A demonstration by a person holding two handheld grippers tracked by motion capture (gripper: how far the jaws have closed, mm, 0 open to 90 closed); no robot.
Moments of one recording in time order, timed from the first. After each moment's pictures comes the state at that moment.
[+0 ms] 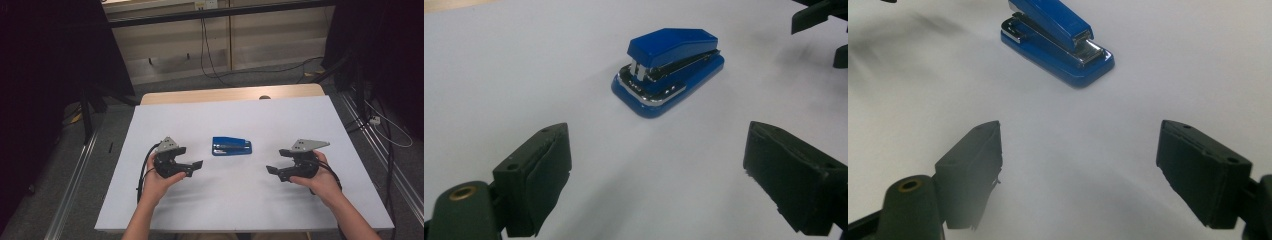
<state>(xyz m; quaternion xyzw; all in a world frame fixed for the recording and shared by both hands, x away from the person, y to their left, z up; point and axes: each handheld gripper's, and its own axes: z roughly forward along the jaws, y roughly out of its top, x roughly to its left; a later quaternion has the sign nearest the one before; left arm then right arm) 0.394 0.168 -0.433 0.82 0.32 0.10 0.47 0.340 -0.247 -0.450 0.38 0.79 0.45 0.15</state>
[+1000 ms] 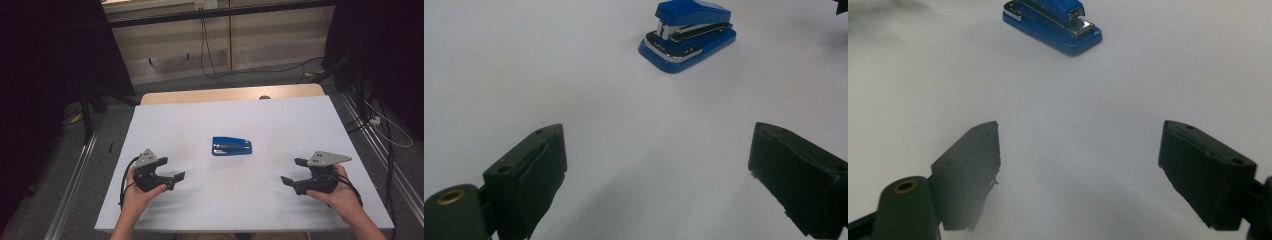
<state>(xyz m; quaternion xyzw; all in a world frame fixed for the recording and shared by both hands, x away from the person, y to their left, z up) 0.365 0.219 -0.438 0.81 0.34 0.12 0.47 0.298 -0.276 -0.449 0.38 0.79 0.45 0.17</state>
